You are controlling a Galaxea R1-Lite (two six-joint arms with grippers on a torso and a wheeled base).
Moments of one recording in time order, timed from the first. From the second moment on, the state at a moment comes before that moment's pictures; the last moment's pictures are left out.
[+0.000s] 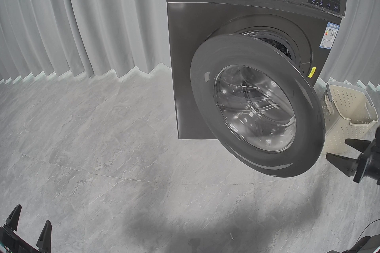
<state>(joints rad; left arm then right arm) 0.00 0.01 -0.02 0.00 -0.02 -0.02 0.14 0.98 -0.42 -0.26 0.25 0.00</state>
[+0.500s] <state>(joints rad) 0.00 0.01 -0.02 0.00 -0.02 -0.02 0.07 1.33 -0.56 -0.49 -0.01 0.02</state>
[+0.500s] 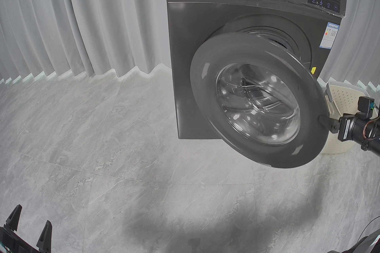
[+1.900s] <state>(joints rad) 0.00 0.01 -0.02 0.00 -0.02 0.00 0.42 1.26 -0.29 -0.80 0.27 0.21</state>
